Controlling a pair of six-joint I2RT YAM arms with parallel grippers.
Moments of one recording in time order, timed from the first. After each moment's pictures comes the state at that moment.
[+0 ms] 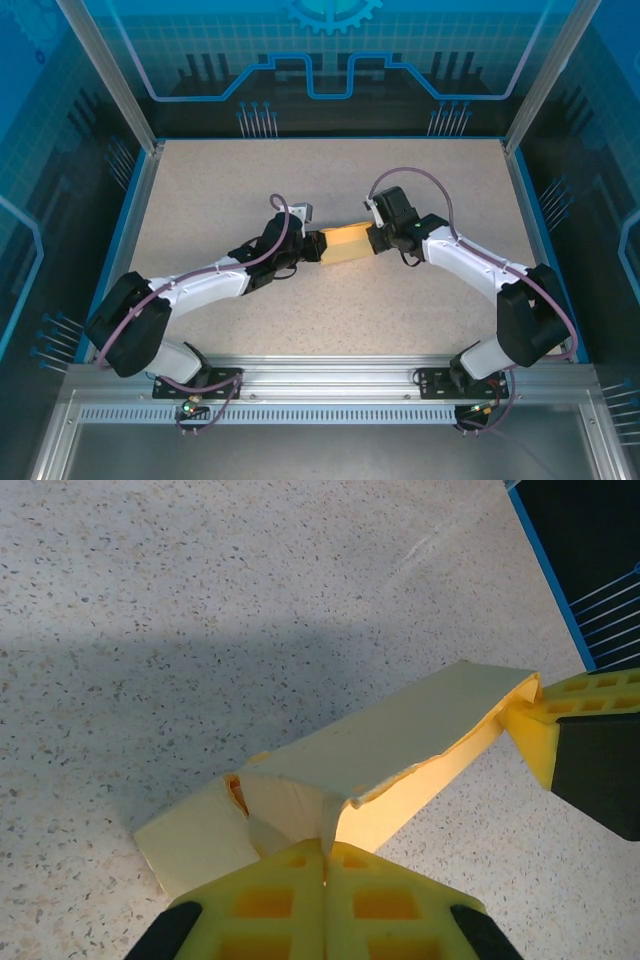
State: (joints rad) left arm -0.66 1.46 0.79 0.11 0.02 -0.69; right arm 0.53 1.50 1.03 -0.48 0.16 0.07
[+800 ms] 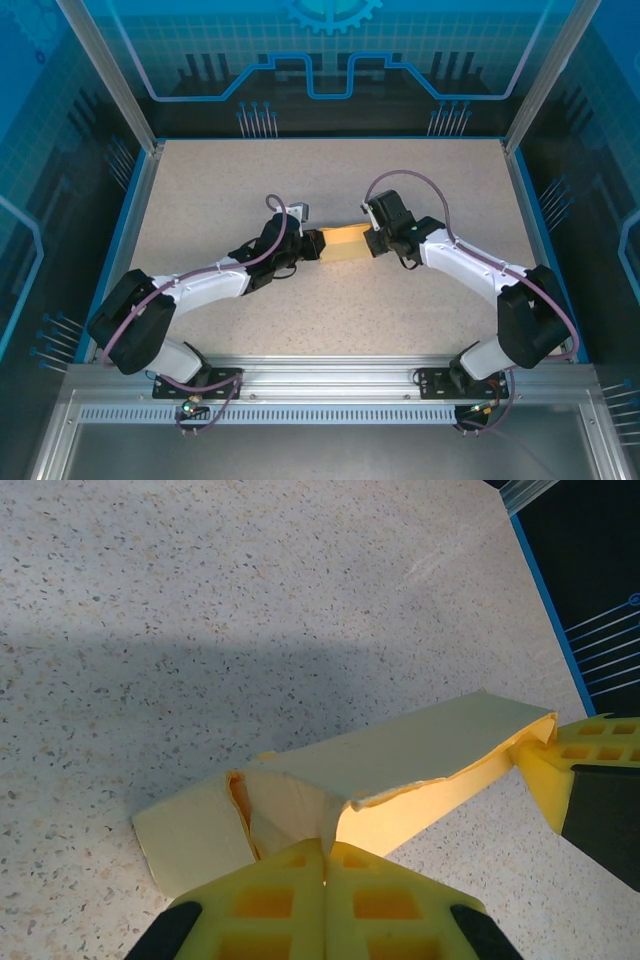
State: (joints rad) left arm -0.64 1.47 0.76 0.18 0.03 -0.74; right arm 0.56 1.49 1.03 -0.49 0.21 0.07
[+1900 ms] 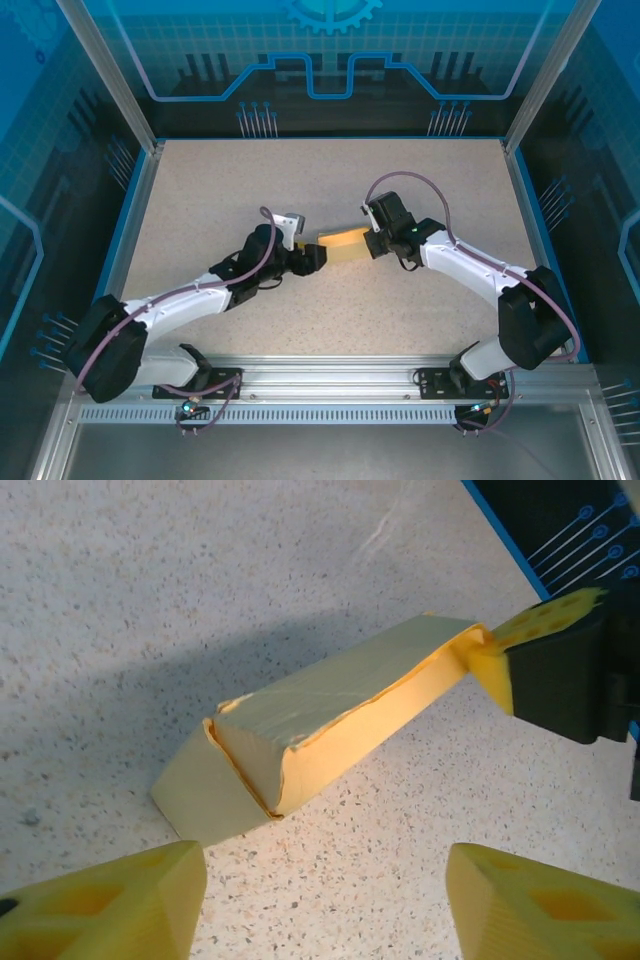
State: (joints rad) left arm -0.62 1.28 0.63 0.16 0.11 -0.53; right arm 0.56 1.48 1.01 -0.49 0.20 0.09
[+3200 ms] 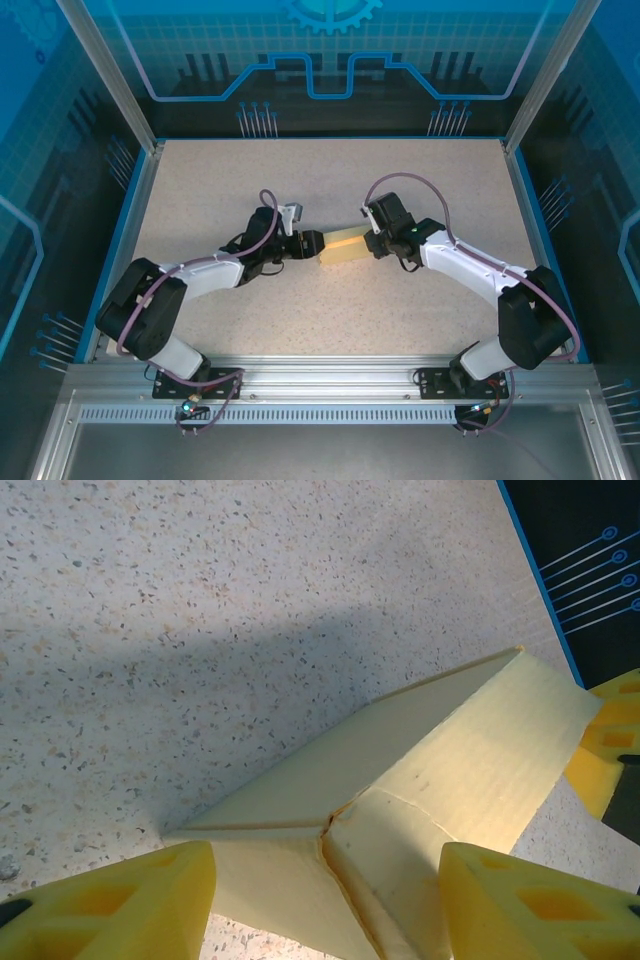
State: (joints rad) left arm -0.48 1.55 0.72 0.26 0.34 -0.61; right arm 0.57 1.48 1.01 -0.52 0.20 0.08
